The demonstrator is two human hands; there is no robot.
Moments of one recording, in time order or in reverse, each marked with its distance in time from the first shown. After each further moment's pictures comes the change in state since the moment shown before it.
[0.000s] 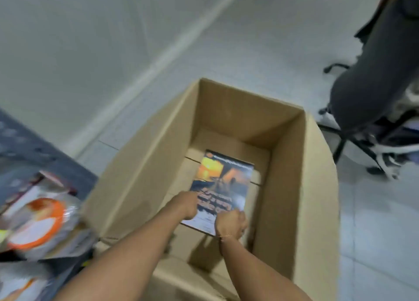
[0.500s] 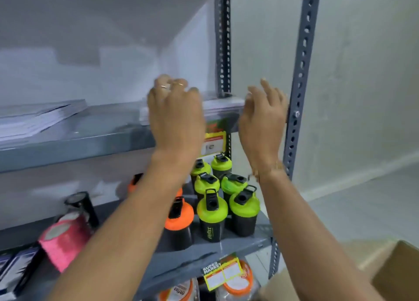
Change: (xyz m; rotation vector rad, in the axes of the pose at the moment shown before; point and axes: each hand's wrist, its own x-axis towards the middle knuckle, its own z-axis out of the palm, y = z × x) left_hand -0.493 -0.221 -0.220 0.331 1.918 -0.786; right_hand -0.494 -0.323 -0.080 0.734 0.251 -1.863
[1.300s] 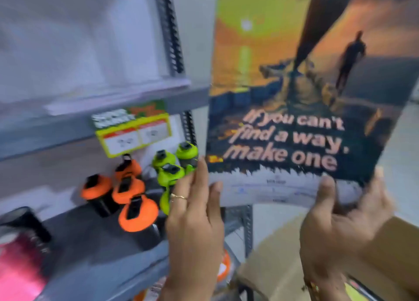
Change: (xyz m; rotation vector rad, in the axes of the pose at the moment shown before) left_hand -0.162 0.086 0.007 -0.684 -0.020 -0.113; right_hand -0.134 0.099 -0.133 -0.086 0.497 0.365
